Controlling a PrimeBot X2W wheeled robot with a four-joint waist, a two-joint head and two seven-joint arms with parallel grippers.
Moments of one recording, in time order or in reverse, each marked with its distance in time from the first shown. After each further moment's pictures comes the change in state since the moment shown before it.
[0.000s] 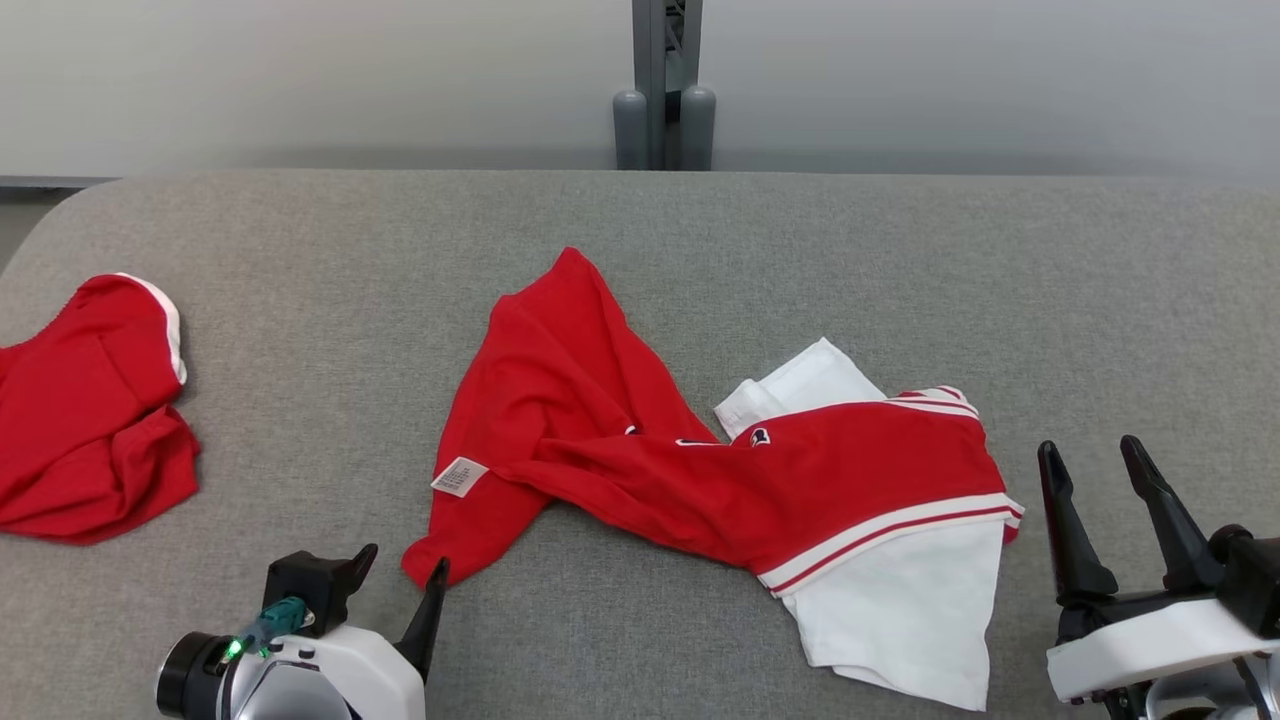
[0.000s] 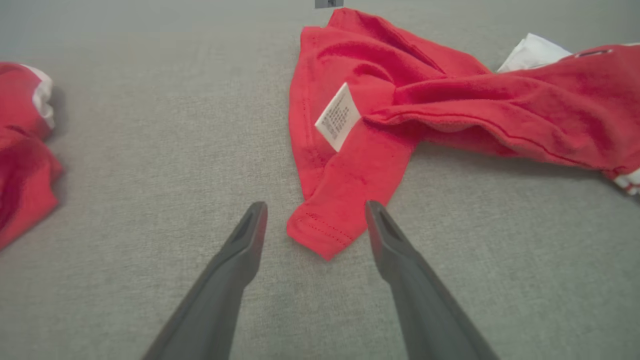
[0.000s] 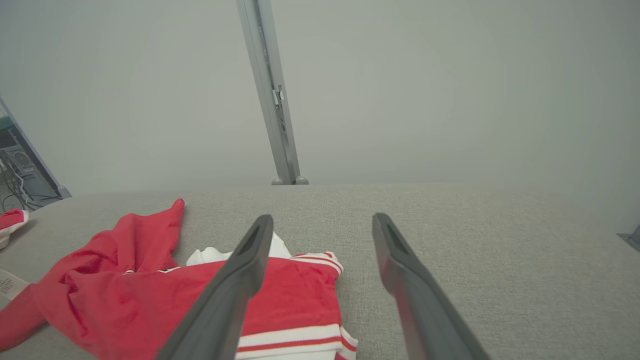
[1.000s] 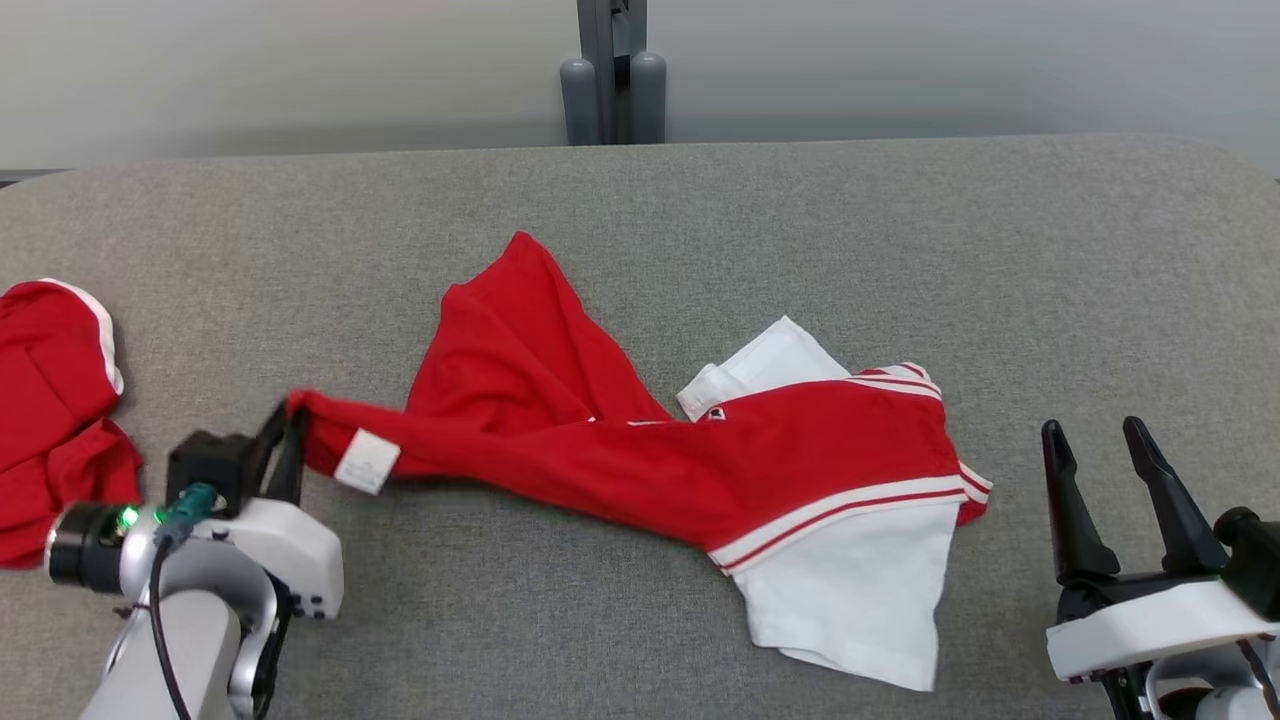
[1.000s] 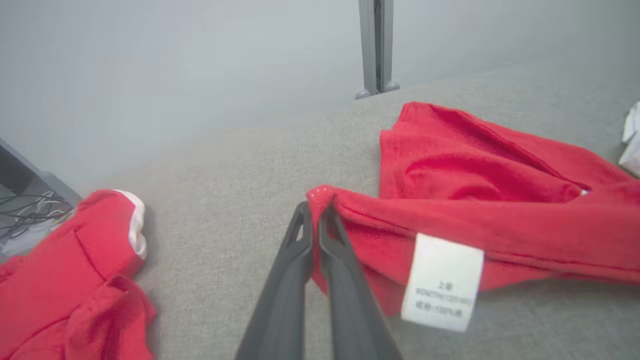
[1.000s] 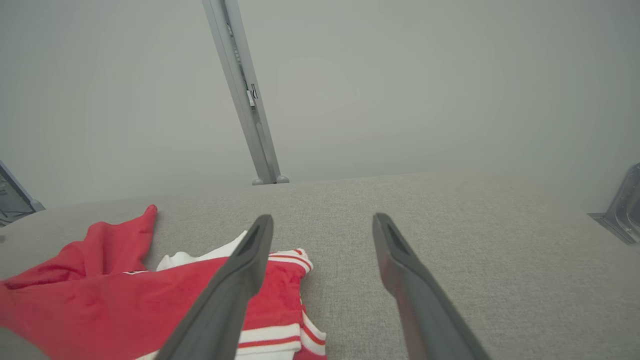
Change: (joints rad) left arm -0.251 0.041 0.016 0.274 0.053 0.027 -0.198; right arm -0.035 0.001 -0.007 0.023 0.027 0.000 -0.013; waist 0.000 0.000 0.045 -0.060
